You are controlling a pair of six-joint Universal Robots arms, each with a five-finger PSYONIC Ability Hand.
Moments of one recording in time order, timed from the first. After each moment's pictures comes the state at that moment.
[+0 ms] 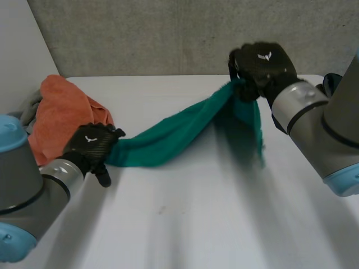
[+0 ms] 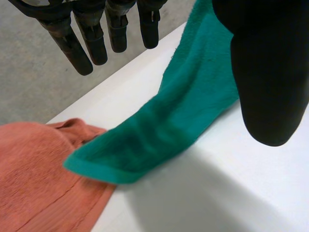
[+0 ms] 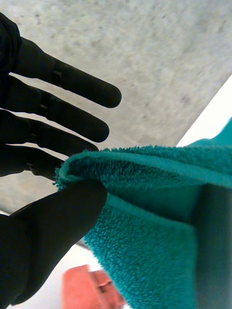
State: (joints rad) left arm 4.36 -1.81 -1.79 3.28 -1.49 3.50; right arm 2.05 -1.29 1.30 -0.05 1.45 2.96; left_hand 0.23 0.22 0.23 0.21 0.06; right_hand 1.13 1.18 1.19 1.20 1.00
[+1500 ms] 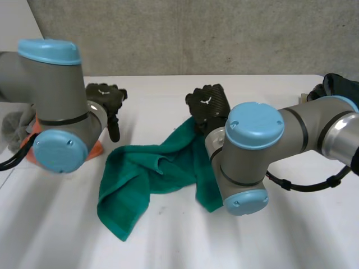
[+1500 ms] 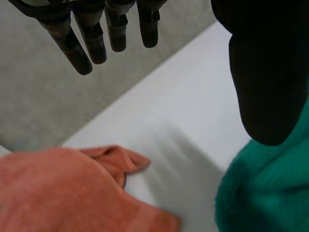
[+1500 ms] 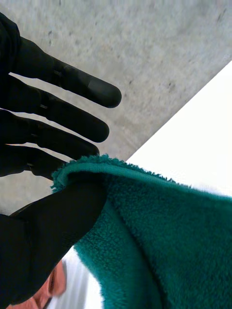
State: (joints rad) left arm 4.22 -2.18 -0.99 2.87 -1.78 3.48; right arm 2.29 -0.87 1.13 -0.28 1.76 2.73; left_hand 0.22 0.21 0.22 0.21 0.05; right_hand 1.13 1.18 1.19 1.20 1.00
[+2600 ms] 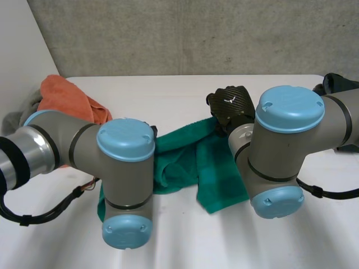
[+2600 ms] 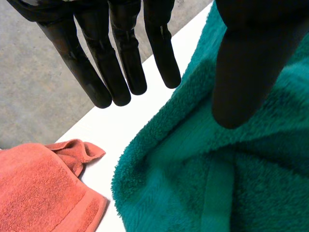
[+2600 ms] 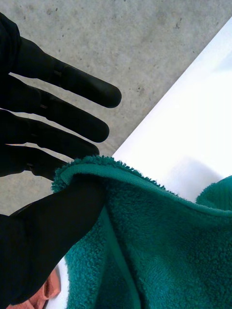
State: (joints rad) left arm 3.94 -2.24 -1.25 3.21 -2.10 3.47; right arm 2.22 -1.01 1.25 -0.16 1.74 2.82; left_hand 0.72 0.70 0.70 0.70 0.52; right_hand 1.13 1.18 1.19 1.20 1.00
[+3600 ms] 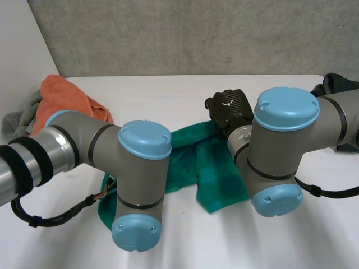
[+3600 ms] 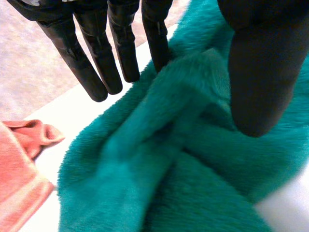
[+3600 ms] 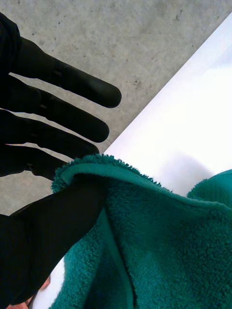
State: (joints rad) left arm 3.90 -2.33 -1.12 3.08 -2.11 3.25; right arm 2.21 -0.98 1.23 -0.14 1.71 2.79; left_hand 0.55 0.54 0.54 0.55 0.37; right_hand 1.13 1.18 1.19 1.20 1.00
